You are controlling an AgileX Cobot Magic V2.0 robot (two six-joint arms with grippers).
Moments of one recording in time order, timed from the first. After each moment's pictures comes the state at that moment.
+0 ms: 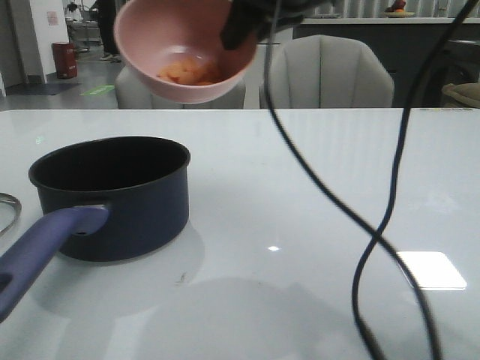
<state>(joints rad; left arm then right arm) -0.26 0.18 -0.31 -0.10 0.27 0.01 0.61 1.73 -1.41 0.12 0.26 -0.03</state>
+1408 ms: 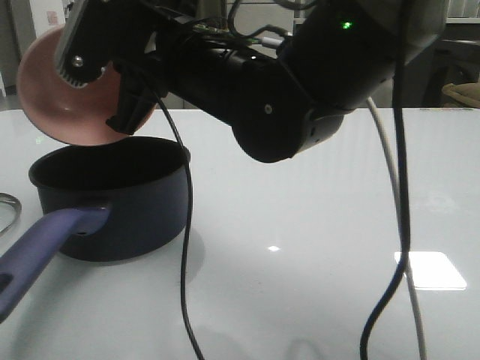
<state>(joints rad) -0.26 0.18 -0.31 -0.10 0.27 0.01 0.78 2.05 -1.18 0.02 -1.10 -1.02</state>
